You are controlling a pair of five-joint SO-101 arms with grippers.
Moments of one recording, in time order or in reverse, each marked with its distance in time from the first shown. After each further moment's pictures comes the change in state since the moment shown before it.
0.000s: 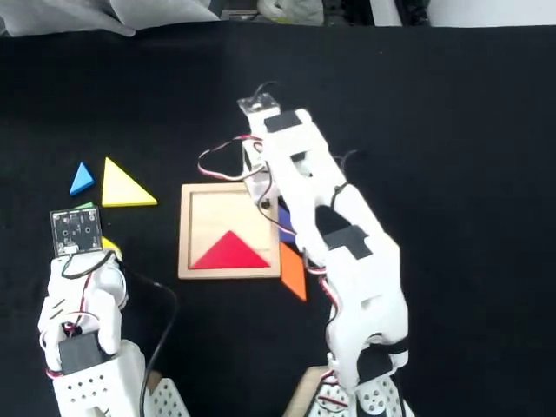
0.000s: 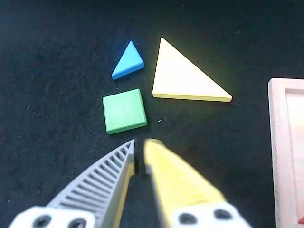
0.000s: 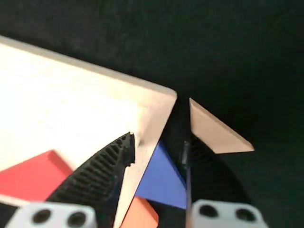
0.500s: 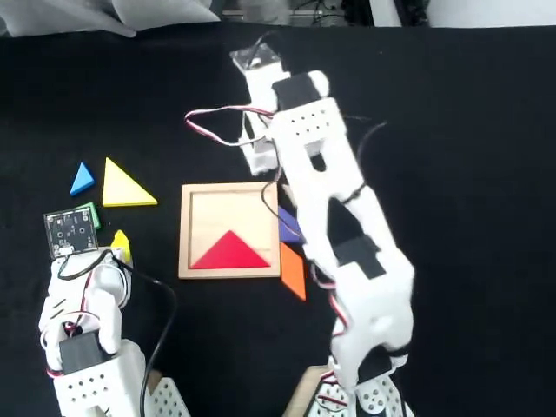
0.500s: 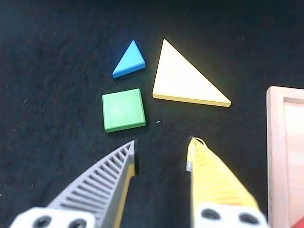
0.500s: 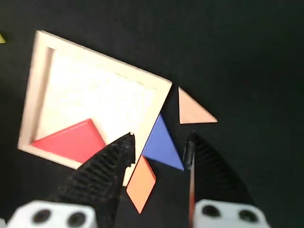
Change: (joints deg) left arm 0.0 0.0 0.0 0.4 3.7; right arm -0.2 -11.9 -15.2 16.8 1.6
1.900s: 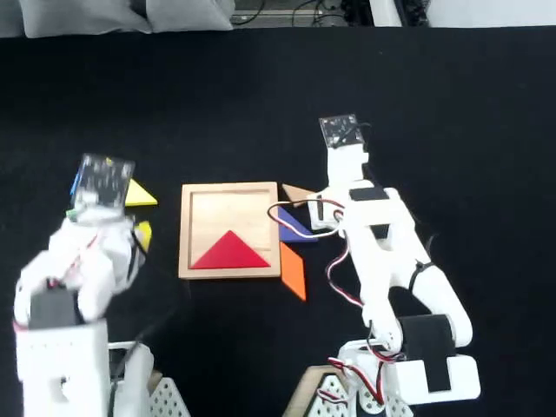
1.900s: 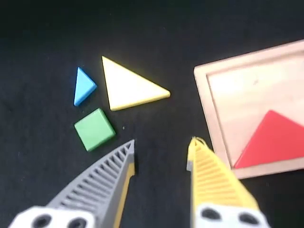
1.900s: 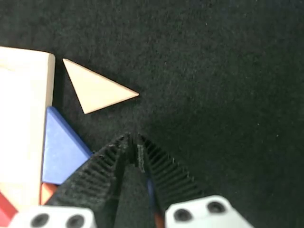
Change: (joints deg) left arm 12.5 41.5 -43.3 14.7 -11.4; right arm 16.3 -31.6 78.9 -59.9 3.7
